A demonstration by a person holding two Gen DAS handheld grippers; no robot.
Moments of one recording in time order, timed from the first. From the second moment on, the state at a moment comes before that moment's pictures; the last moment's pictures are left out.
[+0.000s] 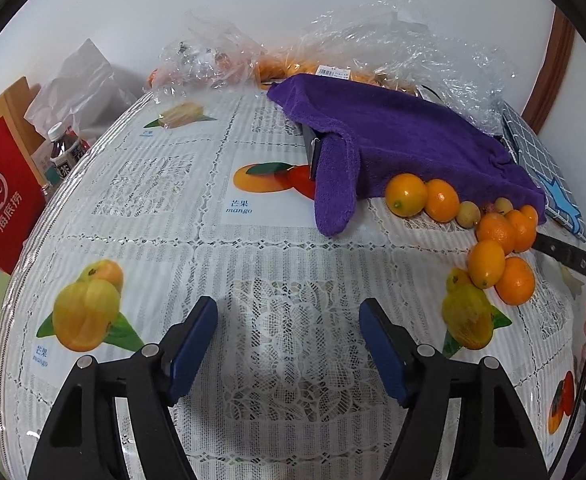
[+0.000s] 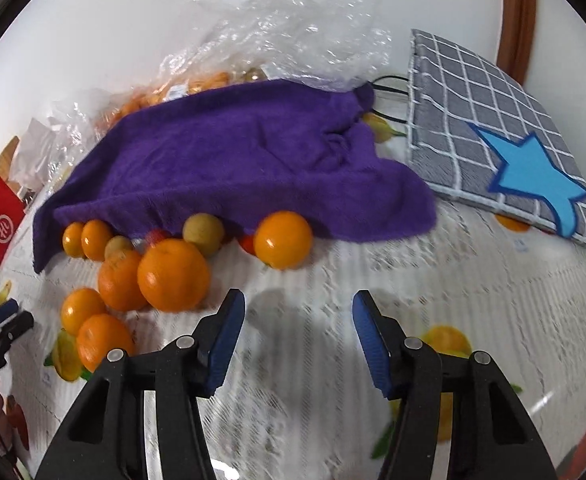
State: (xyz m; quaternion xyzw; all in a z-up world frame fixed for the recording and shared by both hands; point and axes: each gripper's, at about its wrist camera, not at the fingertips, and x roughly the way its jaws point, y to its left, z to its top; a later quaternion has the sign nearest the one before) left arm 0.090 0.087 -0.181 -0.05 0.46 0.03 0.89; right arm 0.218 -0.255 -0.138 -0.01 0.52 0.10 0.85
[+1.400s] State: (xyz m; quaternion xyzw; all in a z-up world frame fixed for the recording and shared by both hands) left arm 0.181 0.036 -0.177 -0.08 0.45 -0.10 0.88; right arm 0.200 -0.287 -0.138 -0.01 0.50 0.08 0.86
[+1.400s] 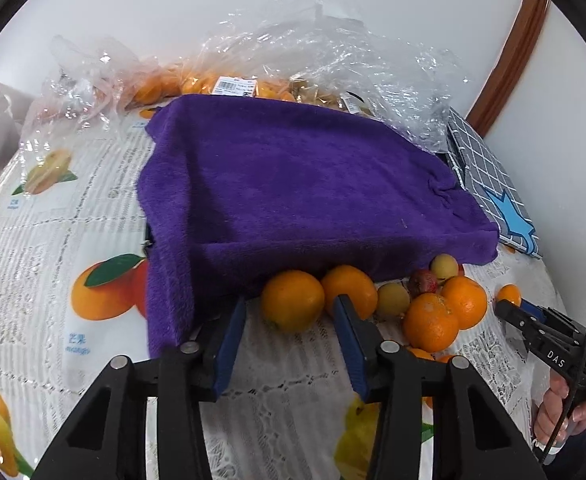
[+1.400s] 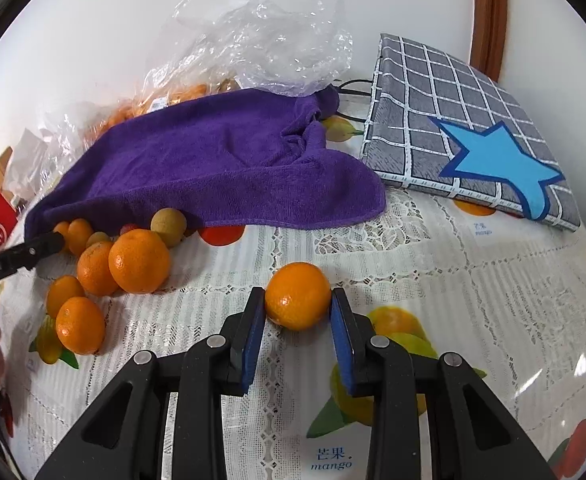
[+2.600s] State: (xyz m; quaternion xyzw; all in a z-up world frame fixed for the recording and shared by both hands) left arm 0.128 0.053 -0.101 -0.12 0.41 -0.09 0.90; right arm 0.195 -0.266 -0.111 -0.03 0.48 0.09 0.87
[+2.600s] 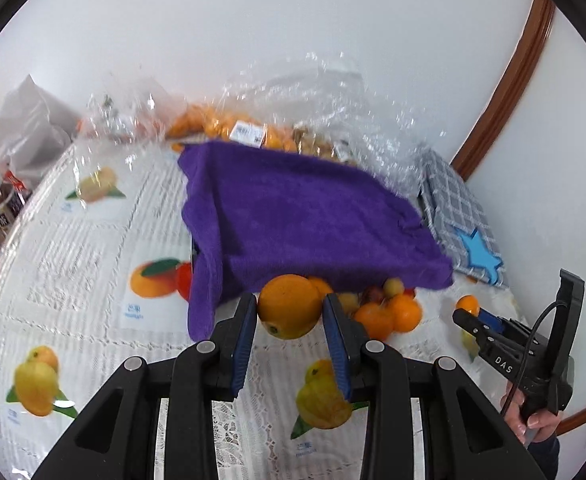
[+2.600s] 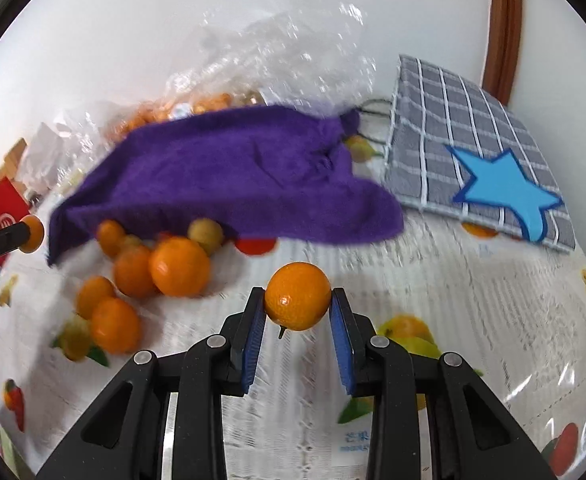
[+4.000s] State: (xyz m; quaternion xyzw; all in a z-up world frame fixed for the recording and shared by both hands) left arm 0.300 0.055 -0.072 -0.10 0.41 -0.07 0.90; right arm 0.345 -0.209 -0.047 -0.02 0.42 0.10 0.90
